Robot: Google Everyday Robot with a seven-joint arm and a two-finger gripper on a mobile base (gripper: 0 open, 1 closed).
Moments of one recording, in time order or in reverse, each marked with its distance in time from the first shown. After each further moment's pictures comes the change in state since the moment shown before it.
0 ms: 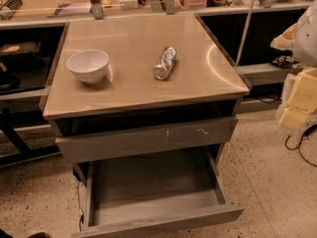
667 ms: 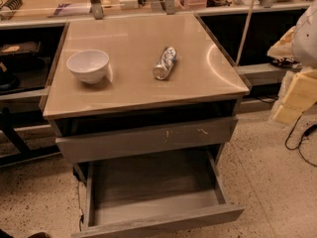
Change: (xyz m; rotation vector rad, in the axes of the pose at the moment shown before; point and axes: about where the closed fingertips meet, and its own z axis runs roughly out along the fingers) arm 0.000 0.000 0.000 0.000 0.000 0.000
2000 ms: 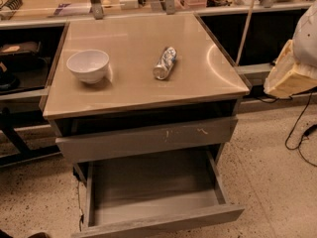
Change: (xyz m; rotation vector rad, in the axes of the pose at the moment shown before) arm 0.000 0.000 0.000 0.001 0.000 0.000
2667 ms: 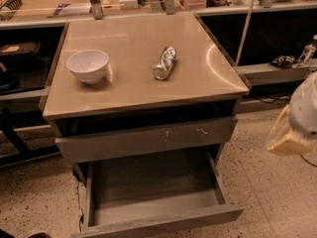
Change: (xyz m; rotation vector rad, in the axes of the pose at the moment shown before) arm 0.045 0.070 0.068 -0.113 0.039 0.117
